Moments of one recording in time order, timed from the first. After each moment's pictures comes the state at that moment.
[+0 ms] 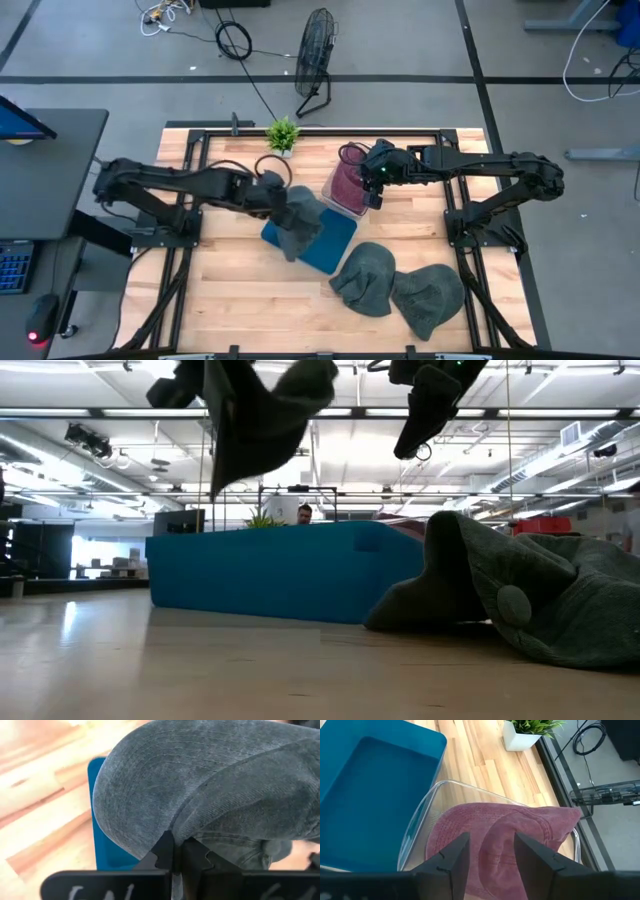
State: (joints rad) left arm -0.11 1.44 1.35 -0.96 -0.25 -1.09; right arm -0.13 1.37 1.23 -0.75 0.25 -0.04
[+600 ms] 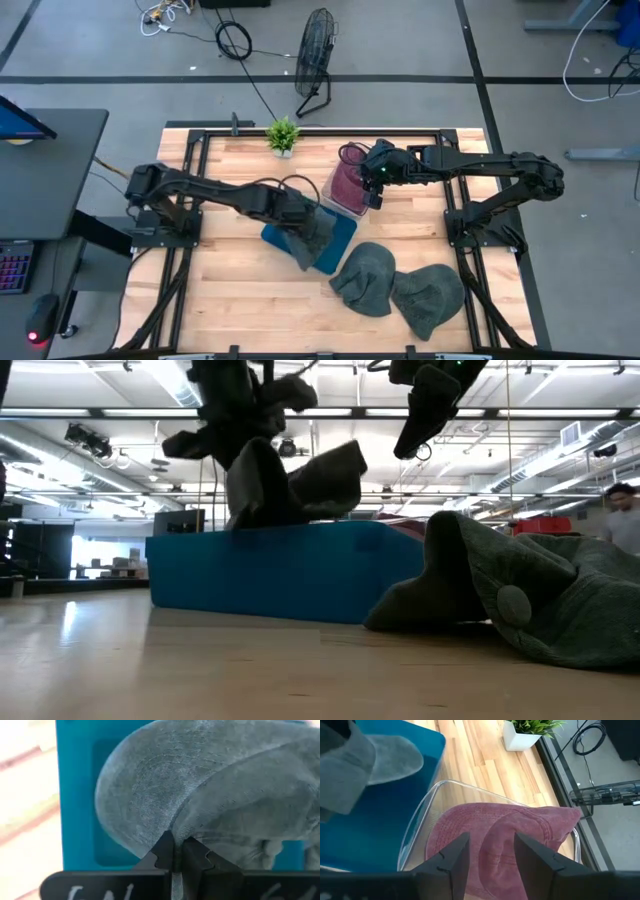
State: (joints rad) left arm -0.11 1.70 1.35 -0.90 -0.18 -1.21; right arm -0.13 1.37 1.23 -0.75 0.25 -0.04
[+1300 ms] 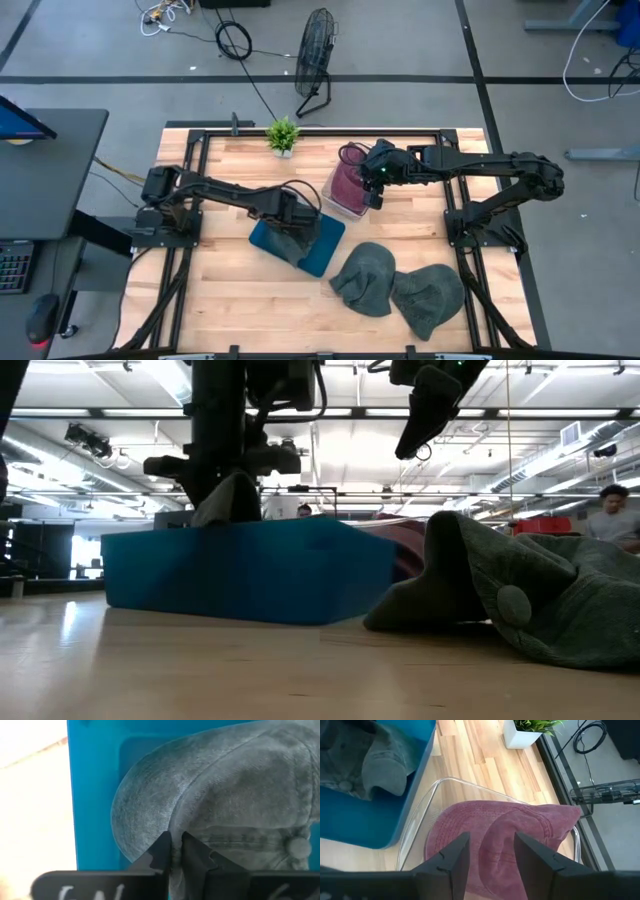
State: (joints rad) left arm -0.08 1.82 1.35 -1.05 -0.18 -1.22; right arm -0.13 1.37 1.23 -0.76 0.25 -0.04
